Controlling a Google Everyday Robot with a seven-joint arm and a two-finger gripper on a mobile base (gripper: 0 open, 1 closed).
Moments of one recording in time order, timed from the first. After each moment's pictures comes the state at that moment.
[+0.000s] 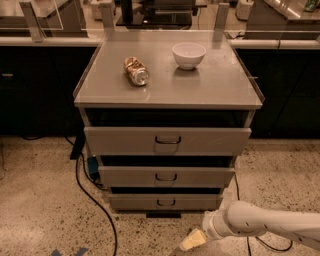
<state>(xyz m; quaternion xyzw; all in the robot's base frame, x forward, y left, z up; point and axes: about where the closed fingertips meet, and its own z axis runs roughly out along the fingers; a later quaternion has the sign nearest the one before) 0.464 -0.148 0.359 -0.36 0.89 0.20 0.21</state>
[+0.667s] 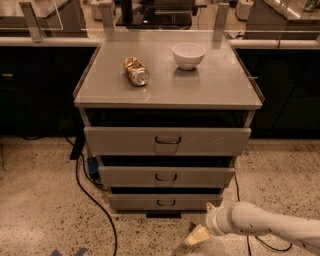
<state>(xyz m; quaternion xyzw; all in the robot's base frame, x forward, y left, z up) 0.491 -0.163 0.356 -0.41 0.86 0.17 0.26</state>
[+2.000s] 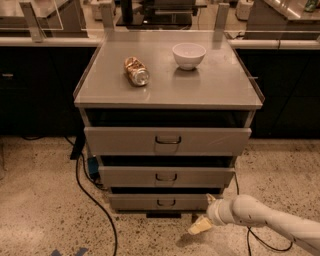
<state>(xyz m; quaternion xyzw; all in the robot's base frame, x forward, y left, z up) 0.545 -0.188 0.326 -0.44 0.83 0.16 0.30</state>
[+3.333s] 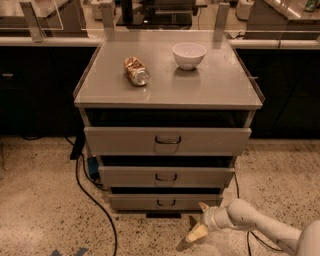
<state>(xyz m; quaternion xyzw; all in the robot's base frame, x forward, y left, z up) 0.542 -0.173 0.245 -0.46 0.81 0.23 0.28</state>
